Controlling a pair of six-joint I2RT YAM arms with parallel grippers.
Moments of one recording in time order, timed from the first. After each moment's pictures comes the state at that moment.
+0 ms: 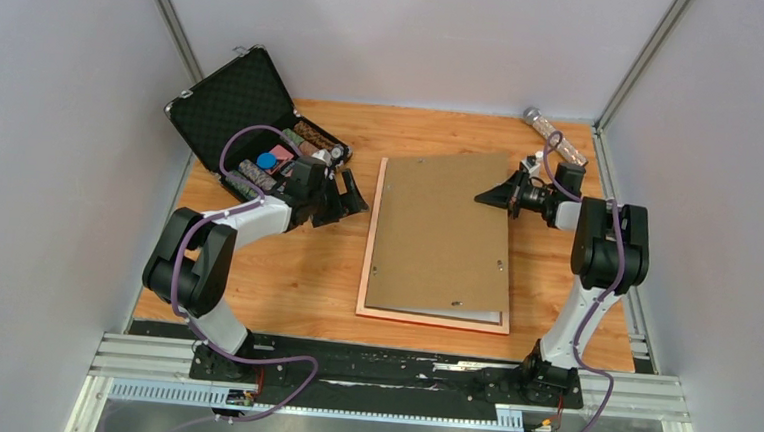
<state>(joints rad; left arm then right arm) -0.38 1.63 0.89 -0.02 0.18 -0.71 -0.16 1.98 1.02 0.34 -1.26 0.84</state>
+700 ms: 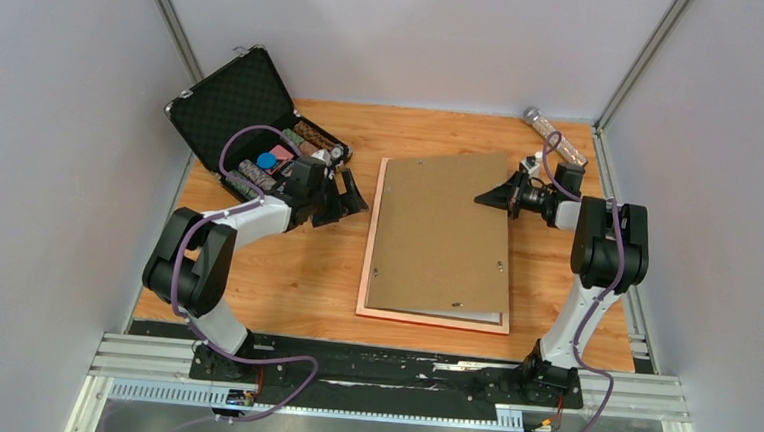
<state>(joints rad) -0.38 1.63 0.89 -0.02 0.18 -0.71 -0.16 2.00 1.03 0.32 -1.26 0.81</state>
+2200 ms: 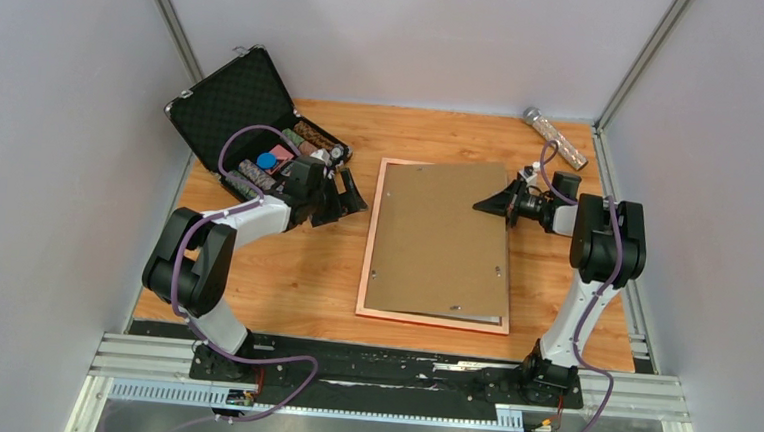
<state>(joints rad) -0.37 1.63 0.89 -0.02 0.18 -0.71 -0.16 2.05 1.00 0.36 -1.25 0.85</state>
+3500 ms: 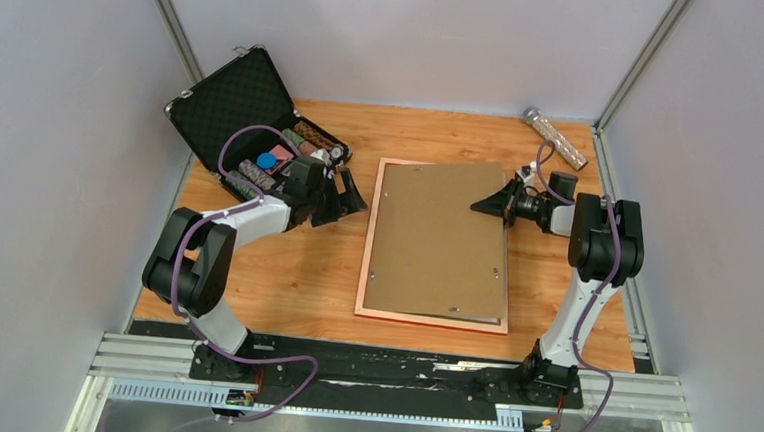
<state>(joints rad) -0.37 1.63 0.89 -0.02 0.18 -0.71 -0.15 2.06 1.00 0.37 -1.23 0.82</state>
